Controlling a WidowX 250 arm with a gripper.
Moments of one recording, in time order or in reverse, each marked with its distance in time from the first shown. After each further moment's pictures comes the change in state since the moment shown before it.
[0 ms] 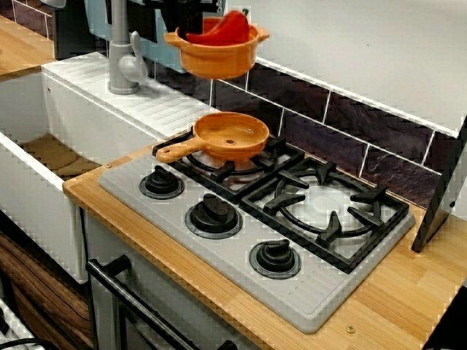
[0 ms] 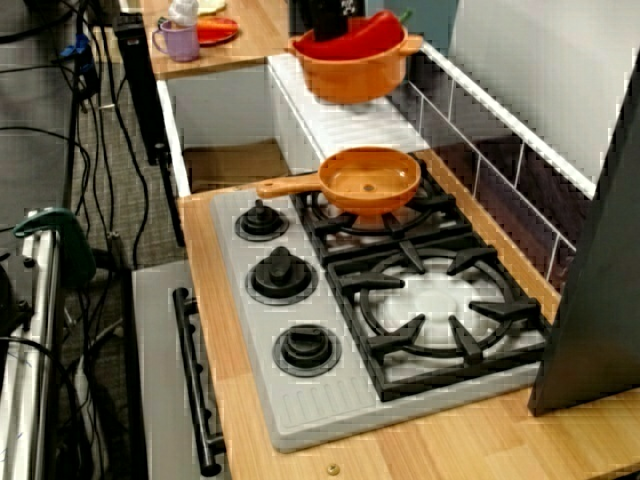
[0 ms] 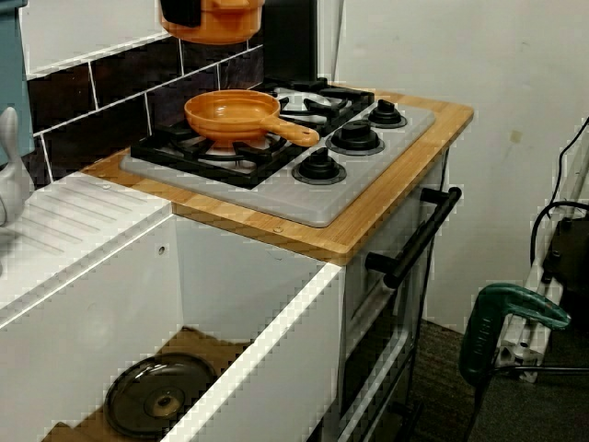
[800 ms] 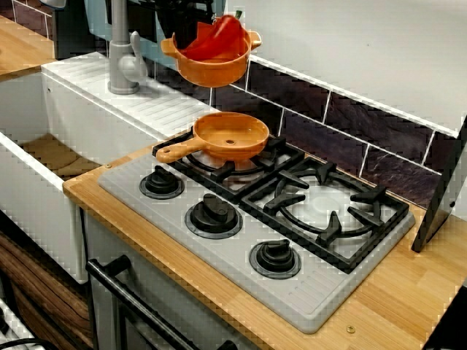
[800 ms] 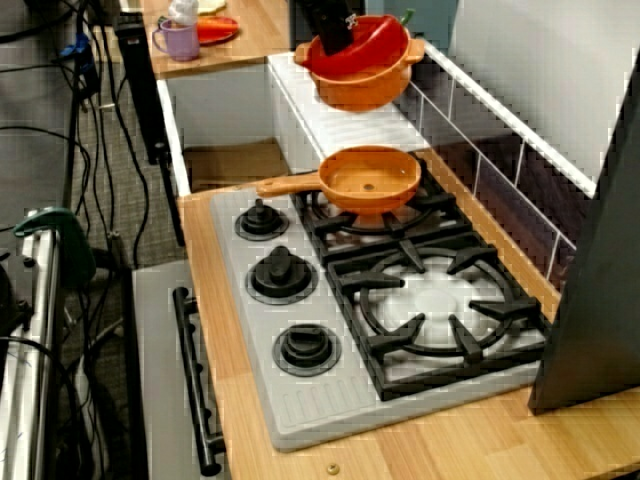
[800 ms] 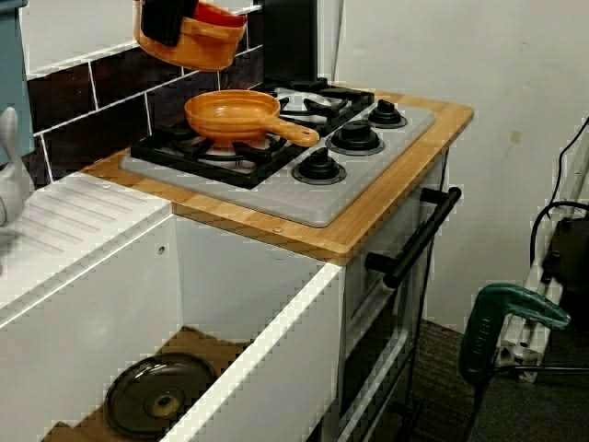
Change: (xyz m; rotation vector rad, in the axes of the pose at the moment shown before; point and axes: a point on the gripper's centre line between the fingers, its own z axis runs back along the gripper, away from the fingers) arm 0.008 0.012 -0.011 0.152 -0.177 -0.022
